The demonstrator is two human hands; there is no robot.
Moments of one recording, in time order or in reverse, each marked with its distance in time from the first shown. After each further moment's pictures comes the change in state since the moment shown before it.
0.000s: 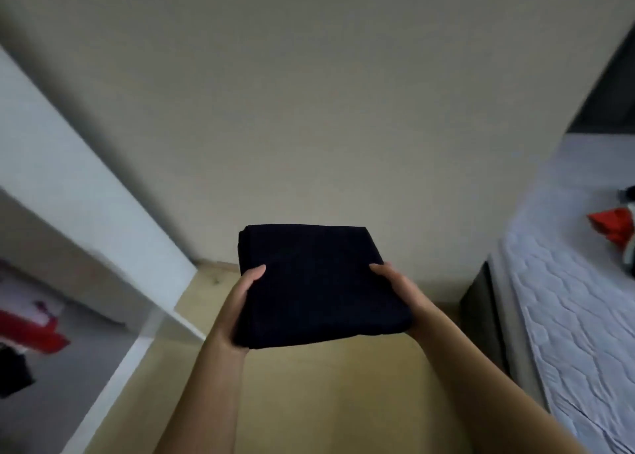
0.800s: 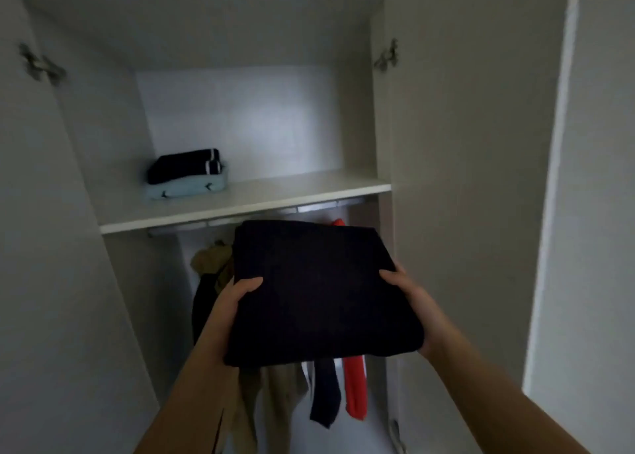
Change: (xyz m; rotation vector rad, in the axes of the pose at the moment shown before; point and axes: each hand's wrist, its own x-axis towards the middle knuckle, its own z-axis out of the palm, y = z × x) left_hand -0.395 0.310 -0.407 -0.125 0.882 0.967; right_hand 0.064 0.084 0.756 -0.181 -1.188 0.009
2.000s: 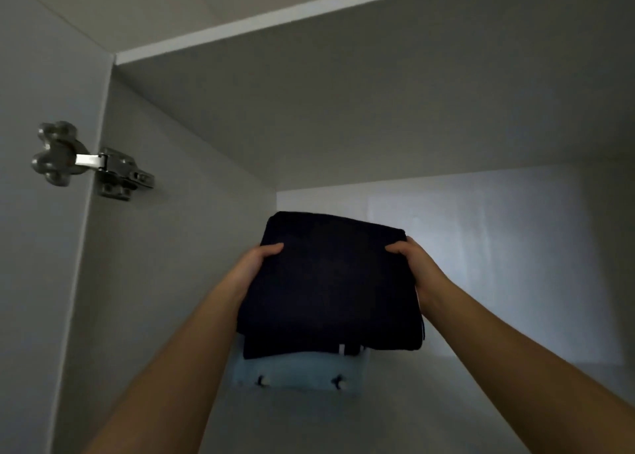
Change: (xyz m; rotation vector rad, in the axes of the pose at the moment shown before) left_hand 0.473 0.378 -0.218 0.242 0.298 0.405; right_hand 0.651 -0.077 0.287 -0.069 -0.303 -0.200
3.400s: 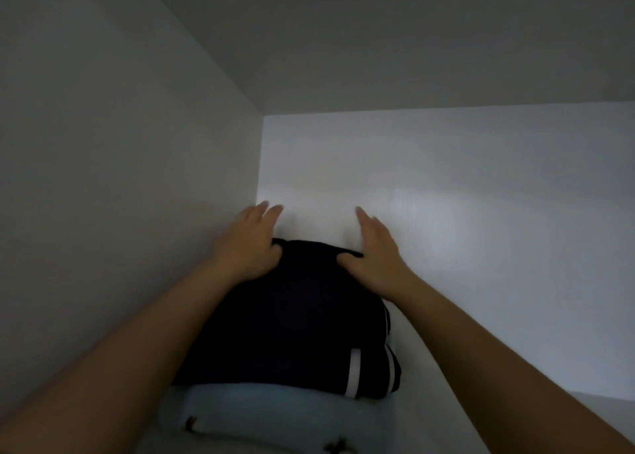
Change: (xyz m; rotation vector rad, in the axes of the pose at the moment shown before) left_hand 0.223 -0.098 -0.057 1.562 0.235 0.487; right_hand 0.210 0.140 -0.011 -1.251 -0.119 -0.323
